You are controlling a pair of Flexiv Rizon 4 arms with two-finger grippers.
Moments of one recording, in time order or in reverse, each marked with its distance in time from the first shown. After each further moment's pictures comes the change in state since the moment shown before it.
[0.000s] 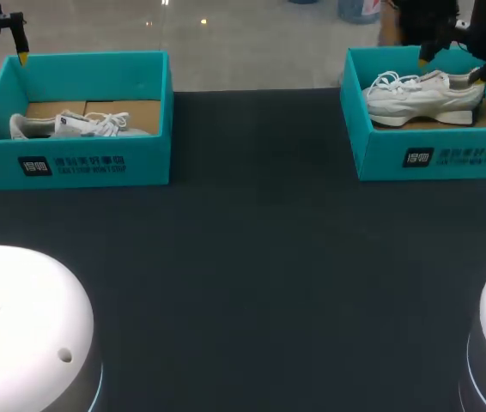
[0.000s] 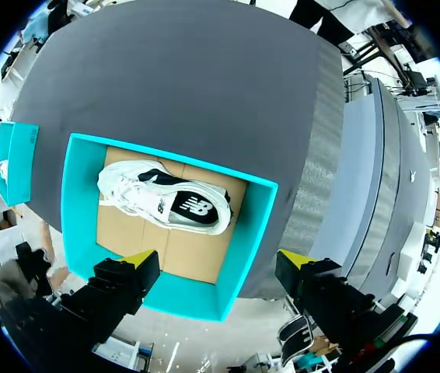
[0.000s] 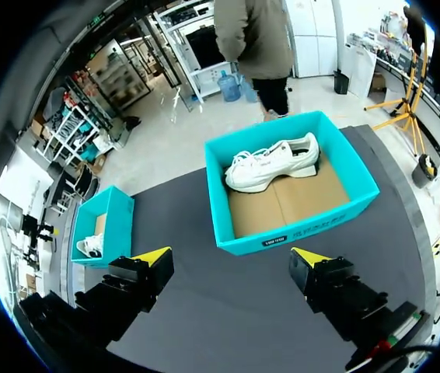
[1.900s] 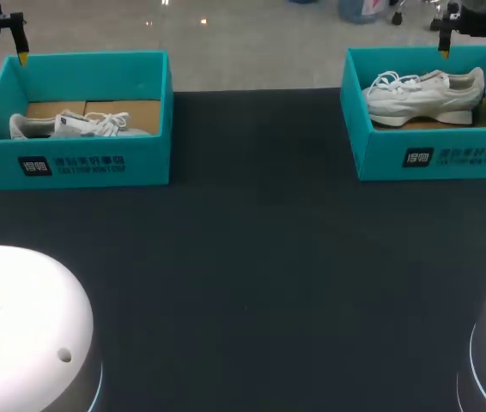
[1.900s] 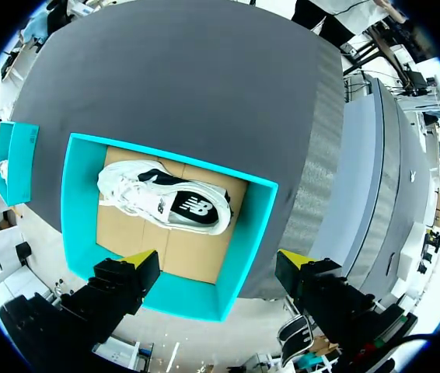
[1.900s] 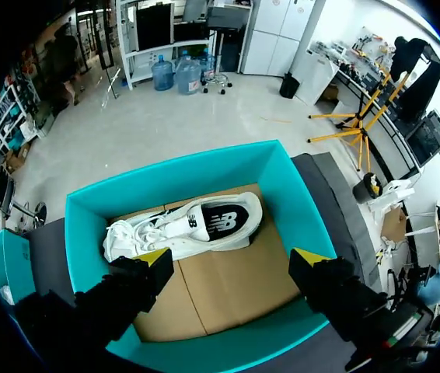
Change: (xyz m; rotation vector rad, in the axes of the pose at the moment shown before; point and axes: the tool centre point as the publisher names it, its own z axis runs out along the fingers) left arm 0.000 0.000 0.000 0.000 0.000 0.000; right arm -0.139 0.149 0.183 0.091 -0.450 -0.027
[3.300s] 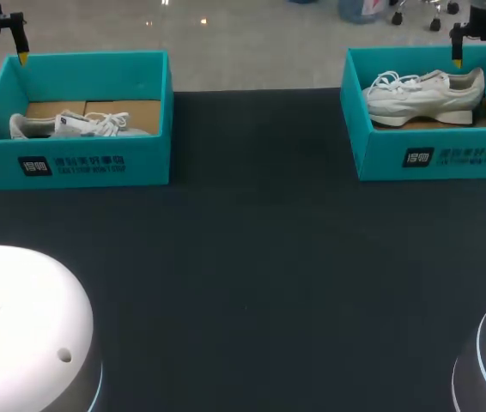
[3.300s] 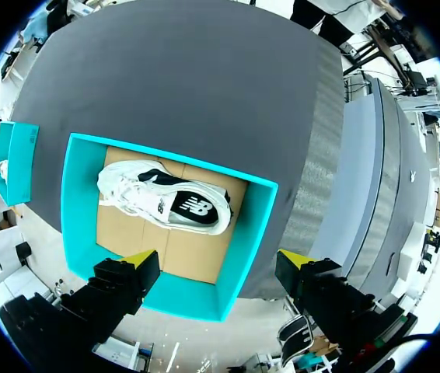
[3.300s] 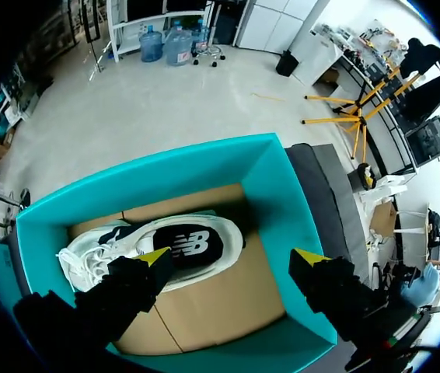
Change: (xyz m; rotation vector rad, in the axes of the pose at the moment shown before) left arm 0.000 0.000 0.000 0.000 0.000 0.000; right arm -0.030 0.031 0.076 0.170 -0.068 -0.039
